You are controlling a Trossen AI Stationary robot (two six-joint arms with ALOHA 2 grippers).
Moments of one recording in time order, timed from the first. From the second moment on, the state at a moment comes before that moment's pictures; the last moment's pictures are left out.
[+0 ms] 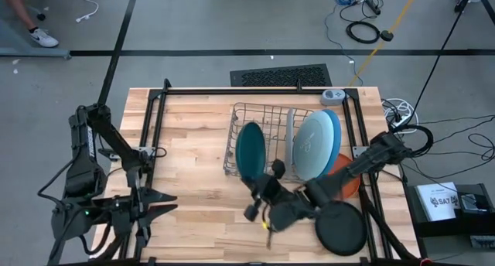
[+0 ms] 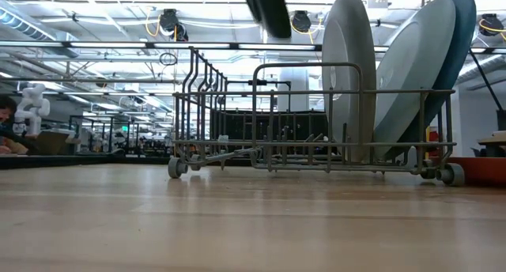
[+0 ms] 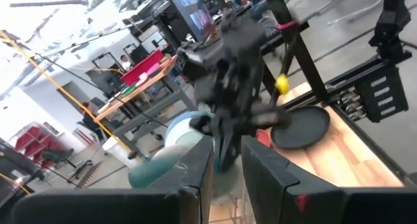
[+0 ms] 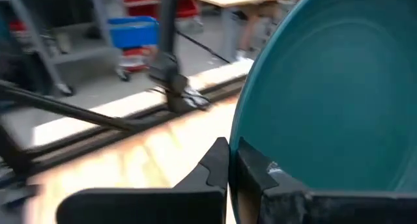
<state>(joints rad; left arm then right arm) -1.19 1.25 1.37 -0.34 -1.28 0.35 0.52 1.84 1.66 -0.34 1.00 0.58</state>
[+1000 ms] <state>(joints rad) -1.12 1.25 1.37 -0.41 -1.28 0.33 0.73 1.74 1.52 -0.97 1.39 1.33</state>
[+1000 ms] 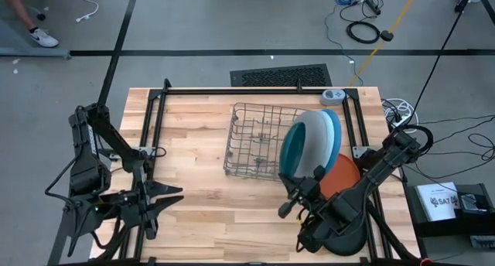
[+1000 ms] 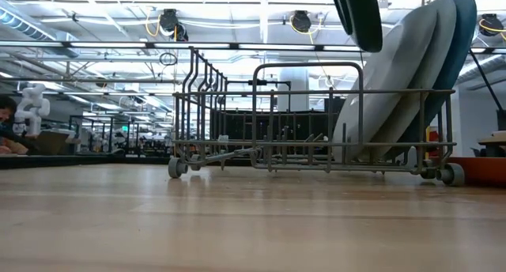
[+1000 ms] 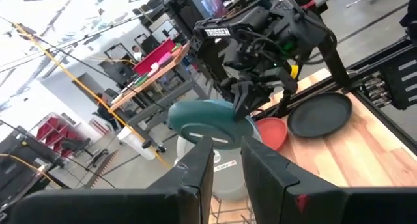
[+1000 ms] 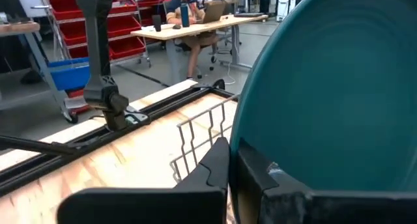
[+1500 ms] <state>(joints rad) -0.98 1.25 1.32 -0.43 -1.10 0.38 0.66 1.74 1.52 -0.36 1.08 0.44</state>
